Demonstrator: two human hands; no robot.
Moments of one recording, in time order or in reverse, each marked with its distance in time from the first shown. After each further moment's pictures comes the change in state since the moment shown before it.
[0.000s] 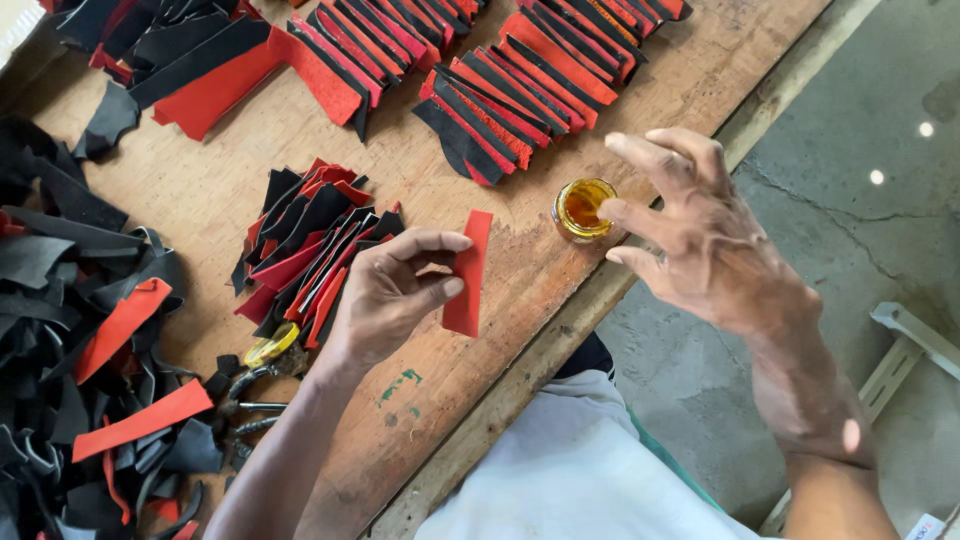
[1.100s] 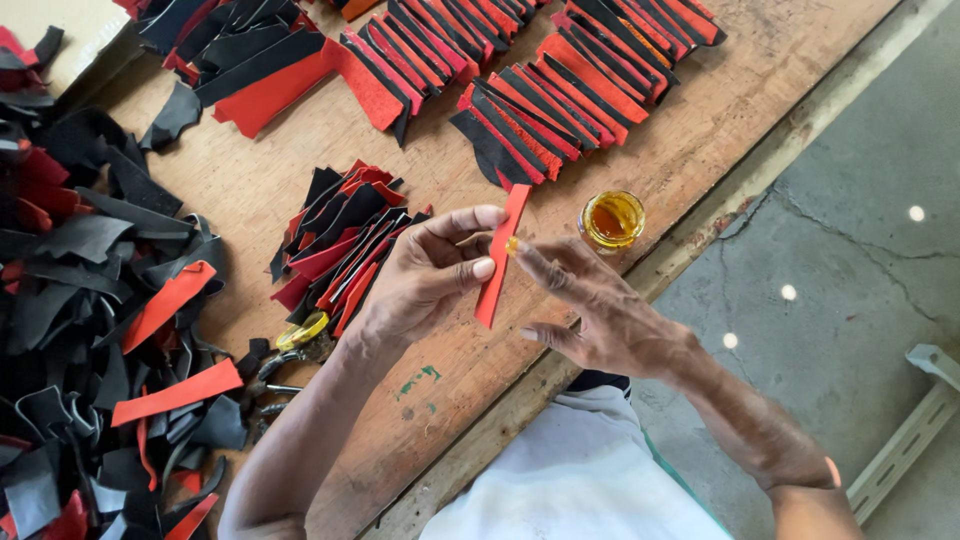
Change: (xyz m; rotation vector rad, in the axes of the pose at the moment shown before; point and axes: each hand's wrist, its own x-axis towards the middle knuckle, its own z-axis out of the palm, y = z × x) left_hand 0.016 0.001 0.002 -0.593 -0.162 -0.044; right_hand 0.010 -0.067 0.071 0.646 0.097 -0.144
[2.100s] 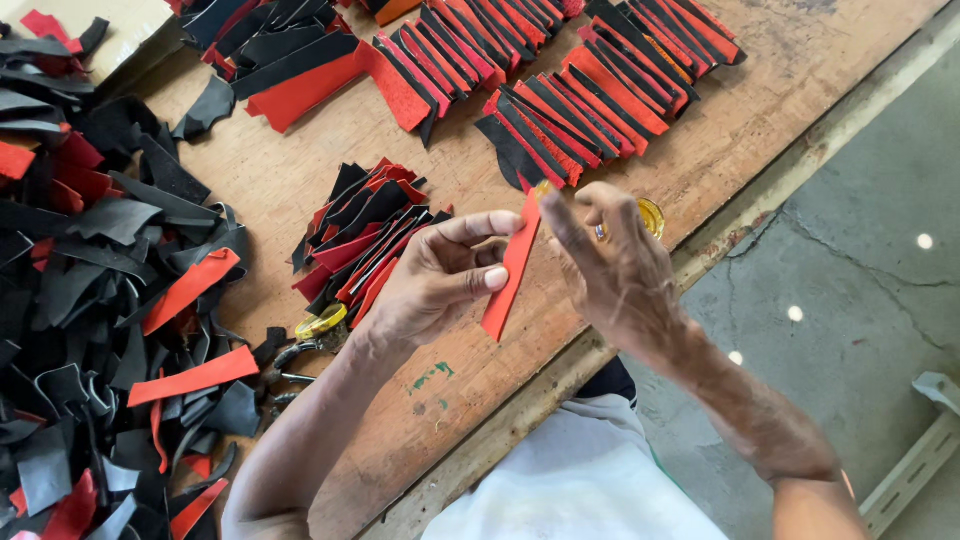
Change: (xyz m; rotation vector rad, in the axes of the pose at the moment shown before) left_hand -0.013 0.007 0.007 -0.007 -0.070 0.035; right_hand 0.026 0.006 -0.001 -0.492 0.260 0.092
